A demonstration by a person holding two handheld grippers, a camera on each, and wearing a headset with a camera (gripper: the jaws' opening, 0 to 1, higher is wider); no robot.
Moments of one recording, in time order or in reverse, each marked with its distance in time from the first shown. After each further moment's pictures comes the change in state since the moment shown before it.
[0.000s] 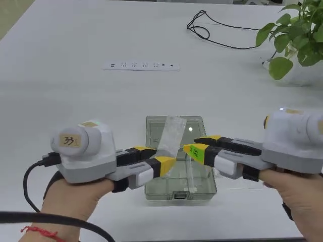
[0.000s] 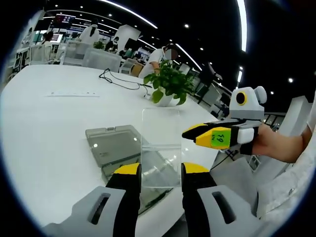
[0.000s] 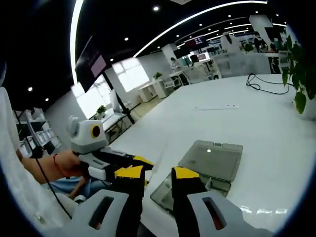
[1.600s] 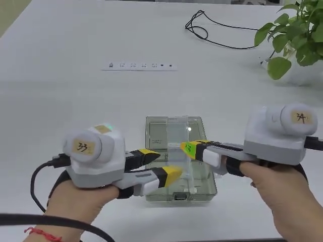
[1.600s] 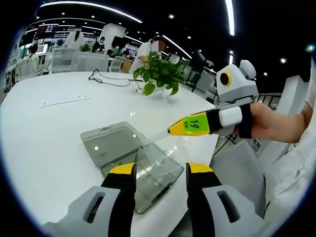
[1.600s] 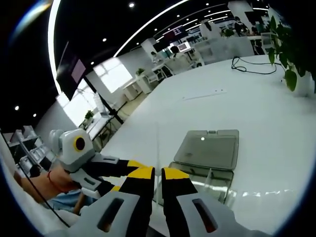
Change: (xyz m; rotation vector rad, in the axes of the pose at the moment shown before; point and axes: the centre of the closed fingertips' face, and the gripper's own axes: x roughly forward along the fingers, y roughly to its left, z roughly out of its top) left arm 0.001 -0.002 -0.013 0.145 0.073 -0.031; right arm 0.013 -0.005 -0.004 0.154 0.048 -0.099
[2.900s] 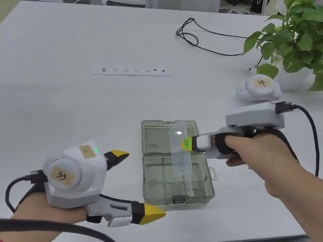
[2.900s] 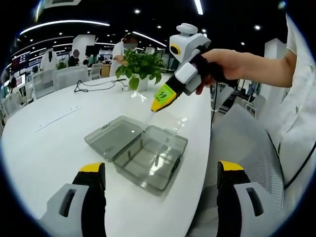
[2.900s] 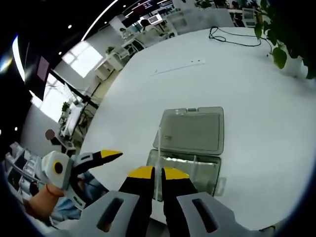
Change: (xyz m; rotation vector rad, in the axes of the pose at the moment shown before) left arm -0.025 0.018 -0.034 0.280 0.065 -0.088; right arm 0.020 -0.037 -0.015 0.164 0.286 -0.216
